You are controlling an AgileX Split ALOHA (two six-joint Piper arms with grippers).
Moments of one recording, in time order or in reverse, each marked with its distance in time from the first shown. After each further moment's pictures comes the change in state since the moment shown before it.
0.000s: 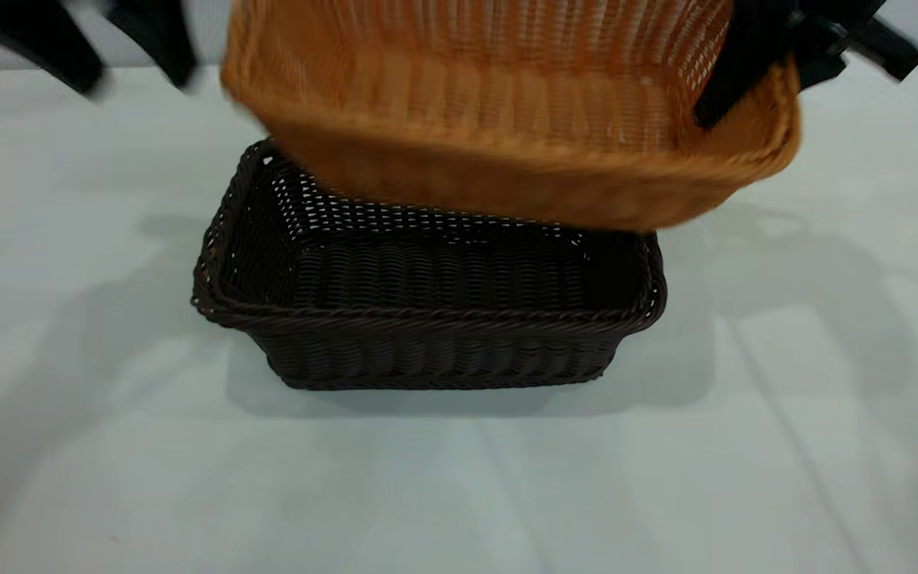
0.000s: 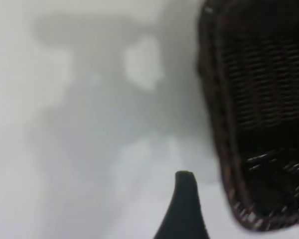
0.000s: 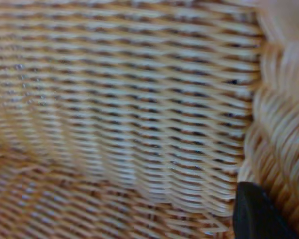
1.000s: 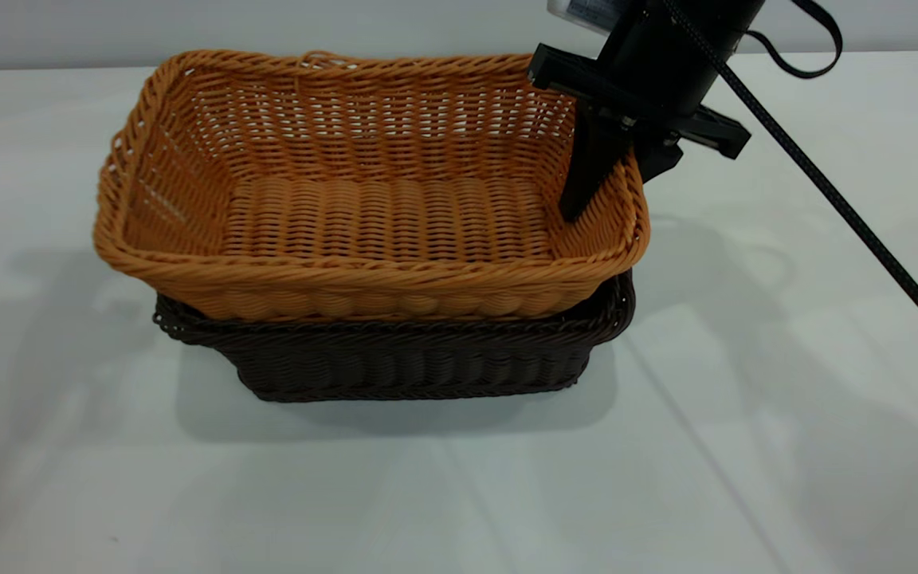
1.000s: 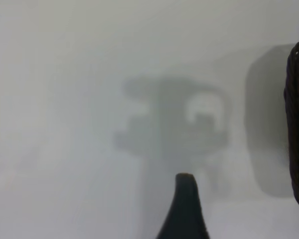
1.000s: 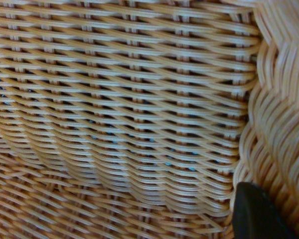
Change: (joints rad) left arm 0.045 -0.289 0.001 0.310 0.150 -0.197; right arm 0.188 0.210 -0.179 -0.050 0.010 0.077
